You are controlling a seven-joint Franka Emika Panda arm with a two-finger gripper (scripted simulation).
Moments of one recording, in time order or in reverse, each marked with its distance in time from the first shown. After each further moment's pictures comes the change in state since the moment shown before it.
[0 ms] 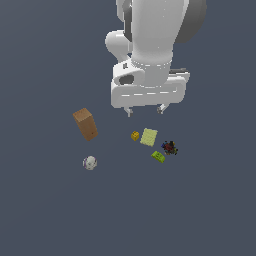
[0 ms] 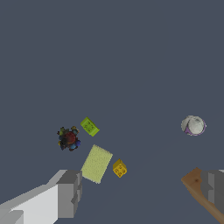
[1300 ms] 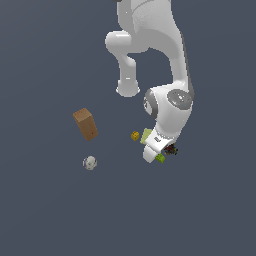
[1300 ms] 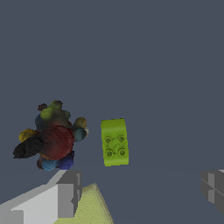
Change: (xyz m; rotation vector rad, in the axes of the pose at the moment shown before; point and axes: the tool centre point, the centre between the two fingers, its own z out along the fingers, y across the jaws) arm 0.007 -0.082 0.228 -0.005 -0.047 -0.683
